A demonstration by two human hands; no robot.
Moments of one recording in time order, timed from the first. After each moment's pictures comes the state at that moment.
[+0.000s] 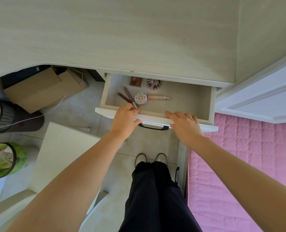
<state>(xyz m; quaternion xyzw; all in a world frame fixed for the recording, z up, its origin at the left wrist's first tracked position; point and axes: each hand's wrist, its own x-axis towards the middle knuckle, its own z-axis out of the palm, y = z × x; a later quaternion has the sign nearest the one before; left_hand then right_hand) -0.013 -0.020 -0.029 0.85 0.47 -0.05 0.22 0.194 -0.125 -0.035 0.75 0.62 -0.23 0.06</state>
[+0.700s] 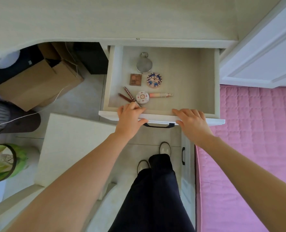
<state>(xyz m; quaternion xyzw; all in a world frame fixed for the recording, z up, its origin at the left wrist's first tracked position) -0.090 -0.104 -0.054 0.86 0.44 0.03 0.24 0.117 -0.235 -0.046 0.78 0.60 -0.19 -0.02</state>
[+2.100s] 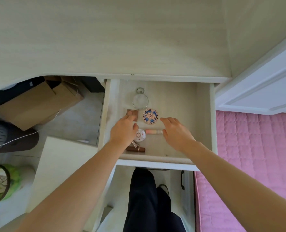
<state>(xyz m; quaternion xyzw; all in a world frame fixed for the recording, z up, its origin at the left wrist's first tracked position) -0.041 -0.023 -0.045 0.82 0.51 -0.01 0.26 0.141 -0.125 -0.045 0.75 0.59 -0.28 -0.03</state>
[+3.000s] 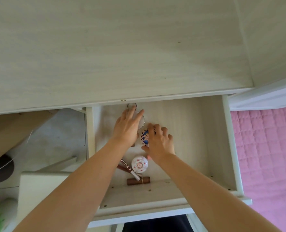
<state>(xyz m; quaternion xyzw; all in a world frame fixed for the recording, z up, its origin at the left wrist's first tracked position) 0.023 0.089 -0.138 0.91 0.34 -0.16 0.20 0.102 -0.034 -0.128 0.84 0.47 -0.26 0.07</state>
